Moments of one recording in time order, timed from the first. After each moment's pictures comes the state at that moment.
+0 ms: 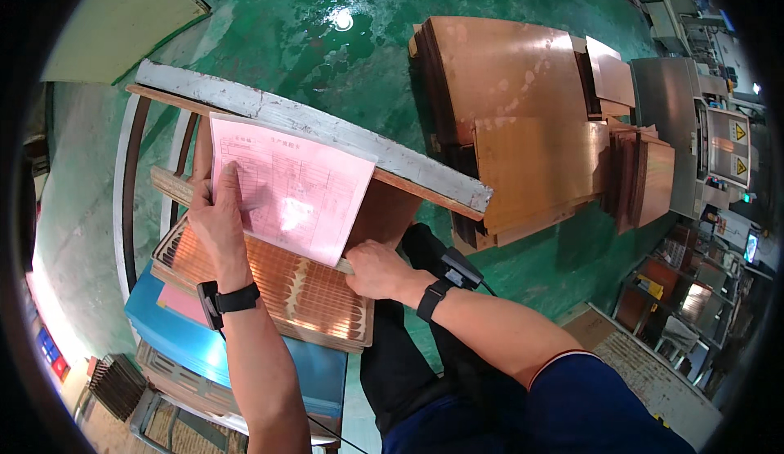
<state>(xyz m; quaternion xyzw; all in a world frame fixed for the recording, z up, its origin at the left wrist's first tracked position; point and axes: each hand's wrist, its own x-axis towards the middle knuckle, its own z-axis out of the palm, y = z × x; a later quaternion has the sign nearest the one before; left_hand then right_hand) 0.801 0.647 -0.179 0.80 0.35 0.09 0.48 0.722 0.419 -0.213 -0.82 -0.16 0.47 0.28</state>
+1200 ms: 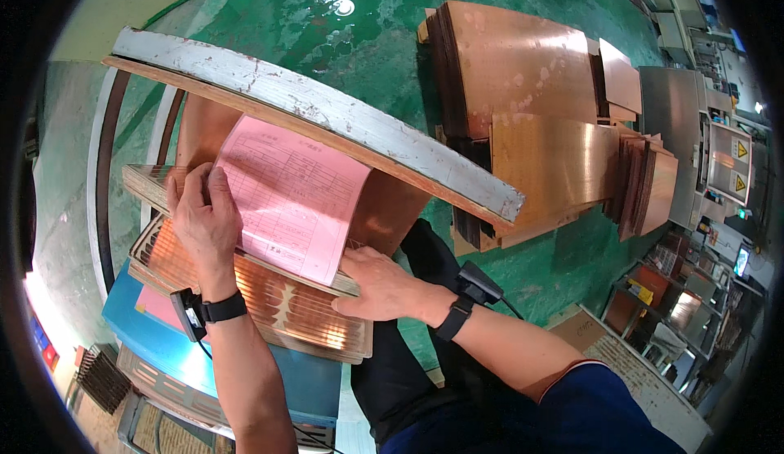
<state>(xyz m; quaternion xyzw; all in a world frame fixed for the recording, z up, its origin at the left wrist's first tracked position) 0.790 0.670 -0.217 0.96 0.09 0.17 0.19 0.721 0.419 -0.210 -0.80 -0.22 0.42 0.38</state>
